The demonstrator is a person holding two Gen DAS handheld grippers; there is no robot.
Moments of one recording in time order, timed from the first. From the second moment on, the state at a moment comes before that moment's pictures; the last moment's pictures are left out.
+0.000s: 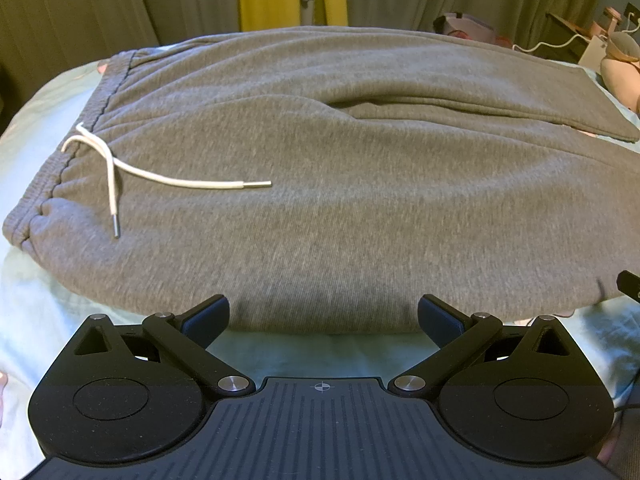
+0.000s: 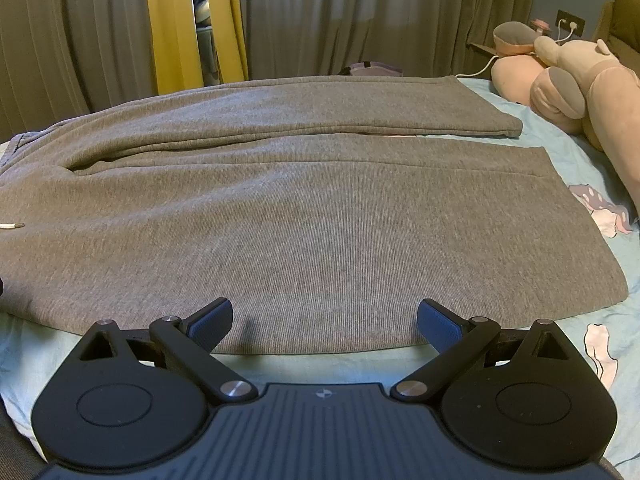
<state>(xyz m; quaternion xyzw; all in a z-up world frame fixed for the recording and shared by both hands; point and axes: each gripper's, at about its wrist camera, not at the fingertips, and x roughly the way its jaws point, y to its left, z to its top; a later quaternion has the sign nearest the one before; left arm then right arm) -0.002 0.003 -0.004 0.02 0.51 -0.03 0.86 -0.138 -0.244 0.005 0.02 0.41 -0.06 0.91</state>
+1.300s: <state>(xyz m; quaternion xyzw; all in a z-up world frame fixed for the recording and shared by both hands) -0.002 0.003 -0.004 0.02 0.51 -0.03 0.86 -0.138 -0.244 0.005 0.02 0.41 -0.06 0.91</state>
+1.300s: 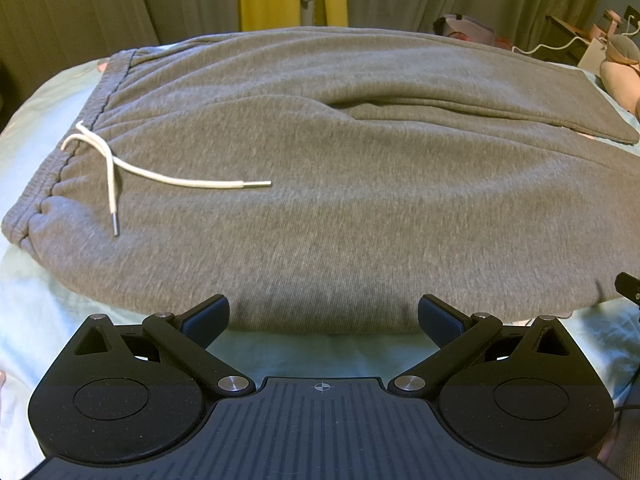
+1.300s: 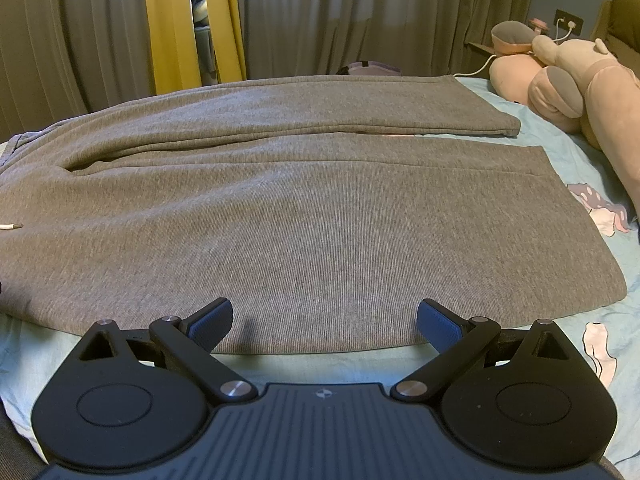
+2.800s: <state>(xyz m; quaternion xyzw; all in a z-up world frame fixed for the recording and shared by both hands) 0.099 -0.001 0.014 -0.09 0.51 0.06 0.85 -0.074 -0.282 -0.045 0.10 0.45 -0.12 0.88</state>
